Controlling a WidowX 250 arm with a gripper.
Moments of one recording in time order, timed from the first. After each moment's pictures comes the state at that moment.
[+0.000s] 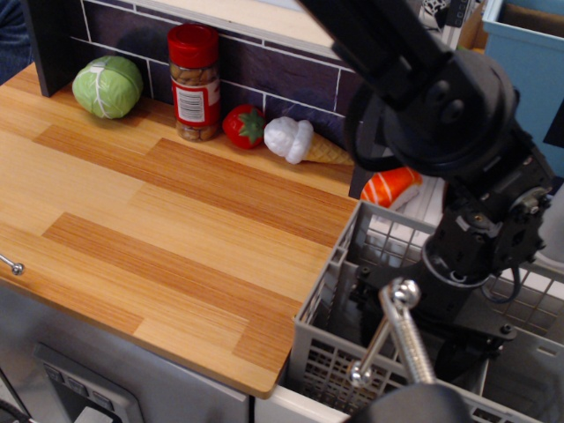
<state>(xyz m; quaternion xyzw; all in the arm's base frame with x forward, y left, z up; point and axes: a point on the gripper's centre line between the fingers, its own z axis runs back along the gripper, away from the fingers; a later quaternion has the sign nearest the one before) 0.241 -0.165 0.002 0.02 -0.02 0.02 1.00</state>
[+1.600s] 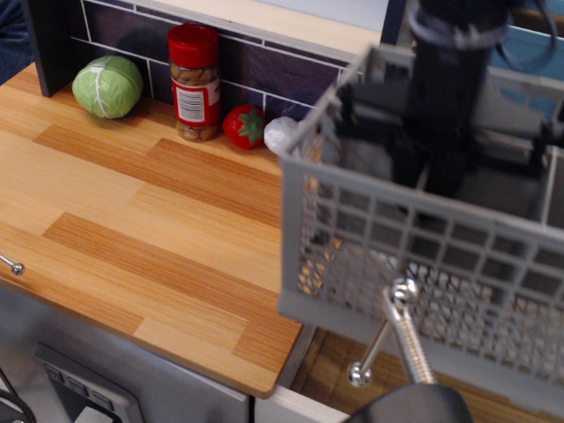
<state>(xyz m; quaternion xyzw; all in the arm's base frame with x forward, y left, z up) 0.240 -0.133 0.151 -0.06 -0.05 0.01 1.00</state>
